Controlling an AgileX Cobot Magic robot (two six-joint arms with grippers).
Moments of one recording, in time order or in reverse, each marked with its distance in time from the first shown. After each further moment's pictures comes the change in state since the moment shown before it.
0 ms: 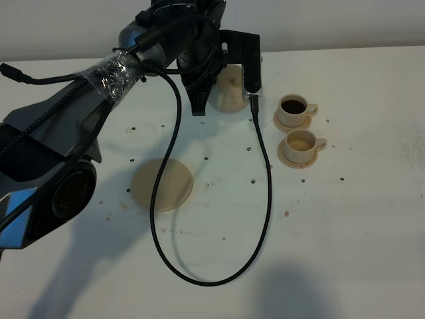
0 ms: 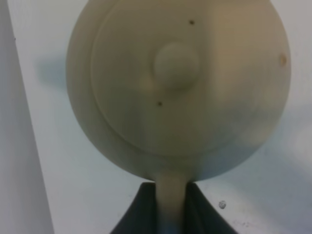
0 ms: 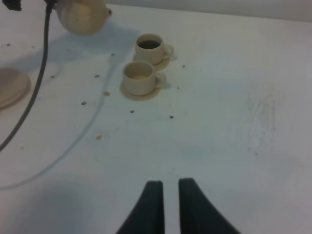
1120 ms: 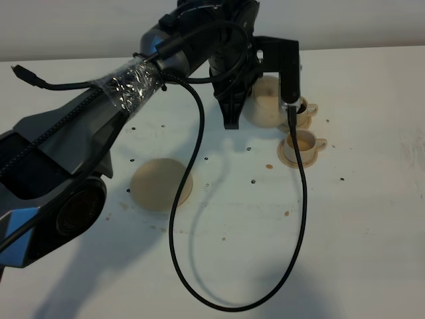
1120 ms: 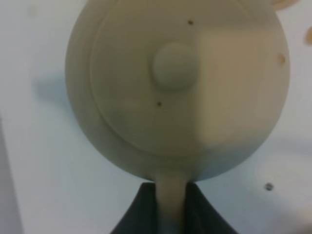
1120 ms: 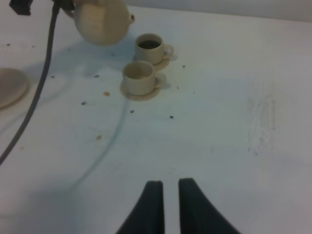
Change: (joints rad) left arm -0.103 -0.033 -0.001 -0.097 0.055 -0.018; right arm 0.000 0.000 0.000 0.000 0.000 0.000
